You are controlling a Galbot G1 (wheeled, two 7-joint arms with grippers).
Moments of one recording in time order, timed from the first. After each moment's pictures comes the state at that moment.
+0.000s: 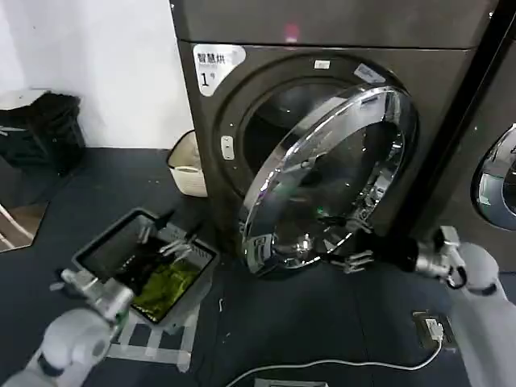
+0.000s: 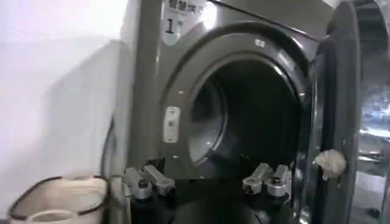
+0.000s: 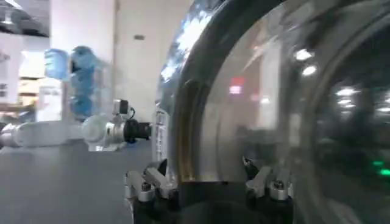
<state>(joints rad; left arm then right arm) 1.19 -0.84 -0.41 -2.02 -0.83 0.06 0.19 -1.02 1.05 0.76 1.70 0.59 -0.13 -1.28</state>
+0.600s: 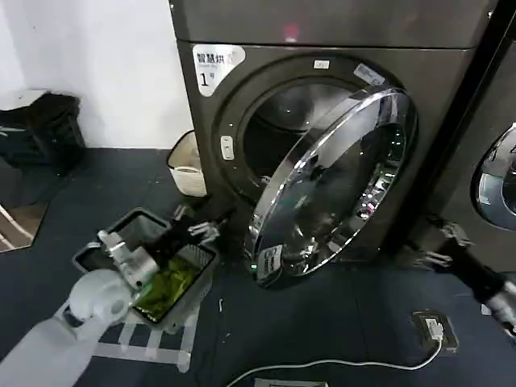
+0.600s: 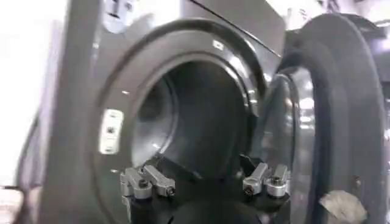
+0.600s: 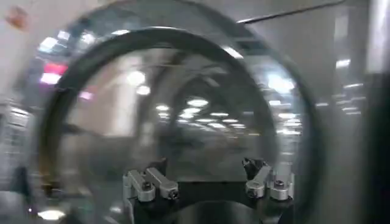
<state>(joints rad) 0.91 -0.78 -0.15 -1.91 -0.94 0.09 0.31 -1.31 1.22 1.23 1.89 0.51 -0.06 -0.81</state>
